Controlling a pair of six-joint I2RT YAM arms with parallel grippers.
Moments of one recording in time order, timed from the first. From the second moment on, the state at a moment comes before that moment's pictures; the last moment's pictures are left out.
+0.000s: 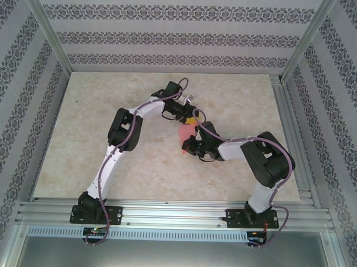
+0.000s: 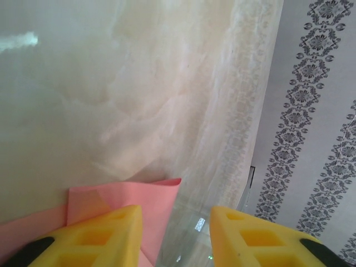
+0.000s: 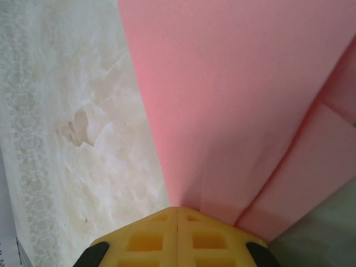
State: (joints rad) left arm -0.47 2.63 2.17 -0.52 0.98 -0.71; right arm 0.57 1.79 0.72 0.22 -0.39 0.89
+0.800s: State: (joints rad) left arm -0.36 2.28 2.06 -0.49 0.79 -0.75; right arm 0.48 1.35 0.94 -0.34 -0.19 0.64
